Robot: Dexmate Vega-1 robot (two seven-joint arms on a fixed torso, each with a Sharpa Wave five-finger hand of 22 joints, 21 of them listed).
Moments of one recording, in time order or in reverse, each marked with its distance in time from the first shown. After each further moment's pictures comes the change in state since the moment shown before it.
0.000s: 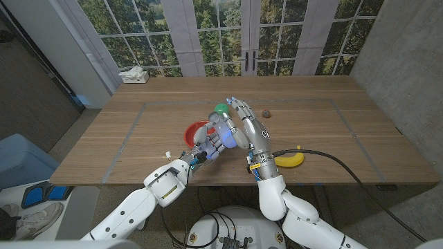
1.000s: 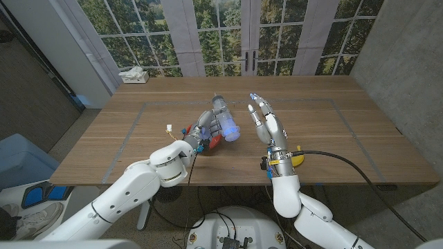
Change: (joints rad) left arm -0.190 0.091 0.064 -0.072 0.337 0.208 0.187; left_hand 0.000 0.000 0.001 -0.001 0.002 0.013 0.013 0.000 -0.028 0.040 0.040 0.008 0.008 0.029 0.003 0.021 0.009 0.018 -0.014 0.019 -0.001; right arm -0.075 0.001 0.151 0.024 0.178 0.201 -0.028; right_hand -0.029 0.002 -0.007 -0.001 0.000 0.023 0.009 0.000 0.000 0.022 0.003 0.000 0.000 0.025 0.000 0.011 0.000 0.027 0.002 0.000 0.001
